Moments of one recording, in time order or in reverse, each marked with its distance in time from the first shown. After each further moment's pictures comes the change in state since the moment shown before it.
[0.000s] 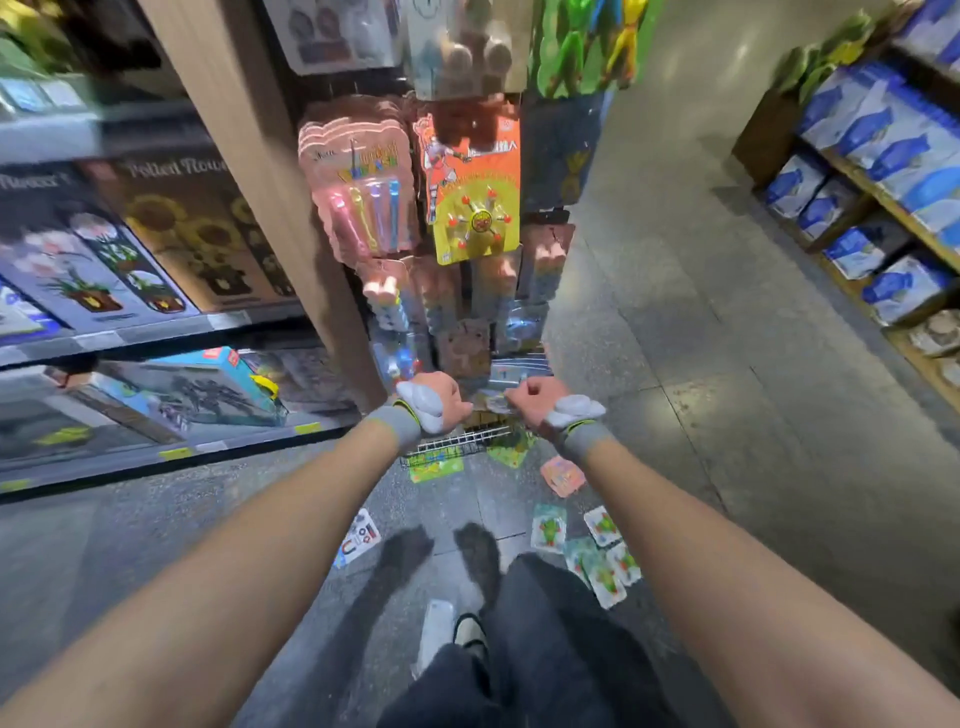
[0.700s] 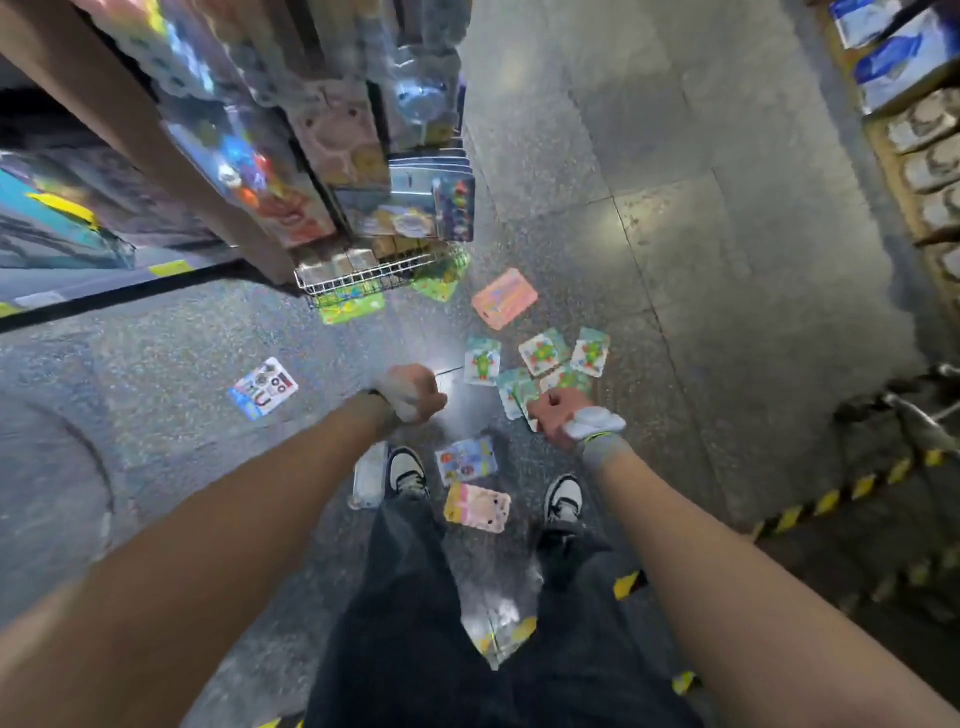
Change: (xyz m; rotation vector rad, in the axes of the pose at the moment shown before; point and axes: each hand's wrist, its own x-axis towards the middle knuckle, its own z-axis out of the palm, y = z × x) left_hand 0.051 0.036 0.258 -0.025 -0.472 0.099; right_hand -0.062 0.277 0.041 -0.136 -0.276 0.550
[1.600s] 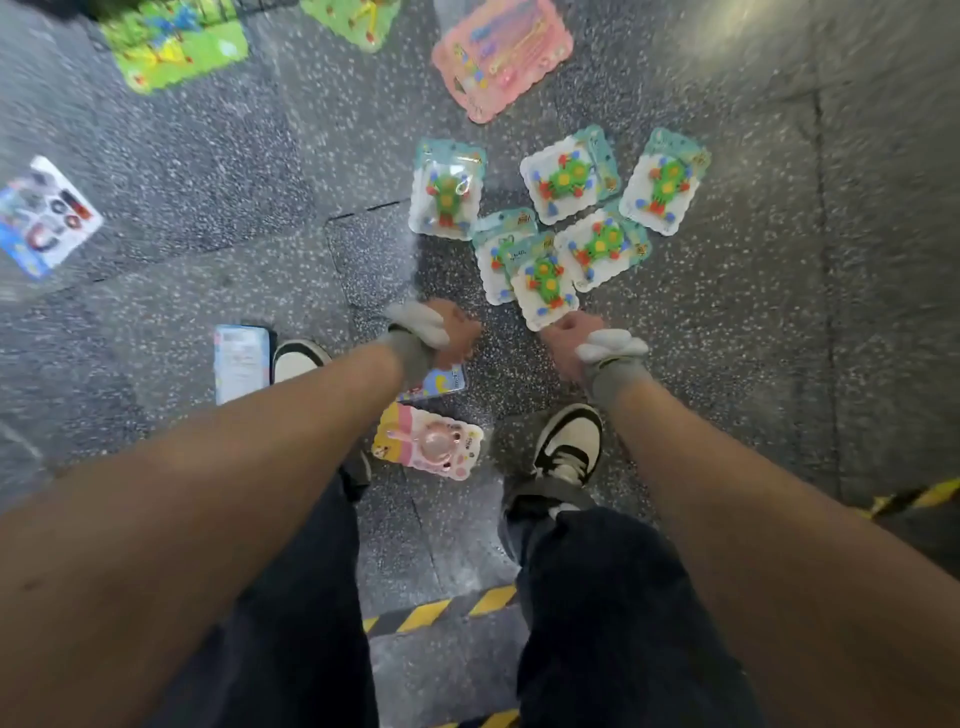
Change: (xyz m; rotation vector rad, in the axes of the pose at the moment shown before) left_hand 0.392 0.010 0.335 -0.574 -0.087 -0.344; right_hand 0.383 0.236 0.144 0.010 -0.124 0.139
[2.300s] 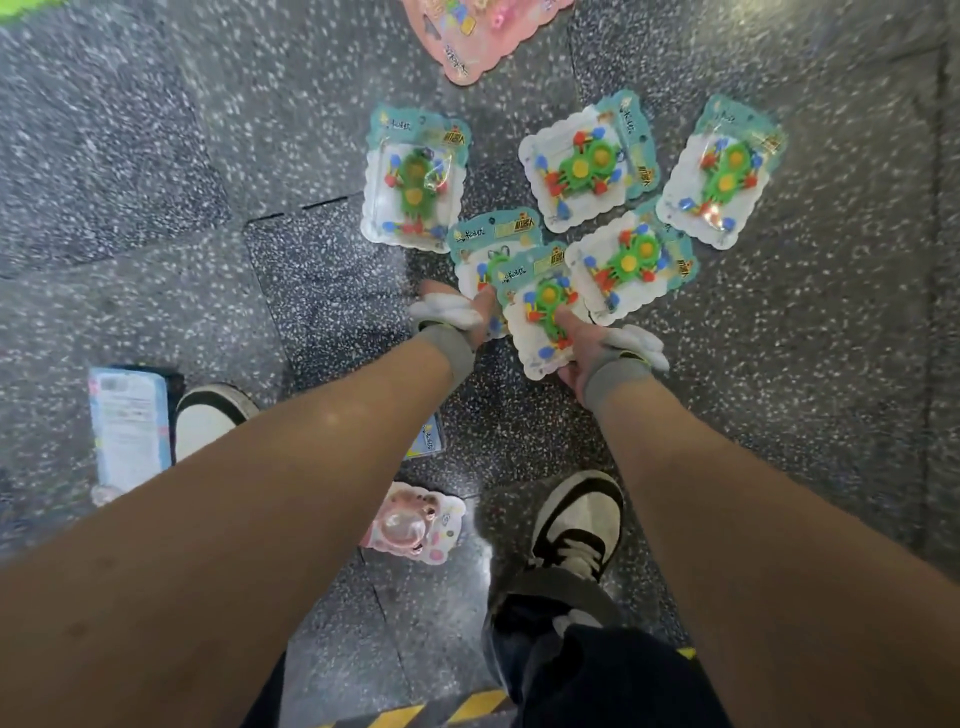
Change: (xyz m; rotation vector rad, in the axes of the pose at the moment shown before) left_hand 0.185 0.017 0.049 -0.075 0.309 -0.189; right_hand 0.195 0.033 0.039 0.867 -0.102 0.264
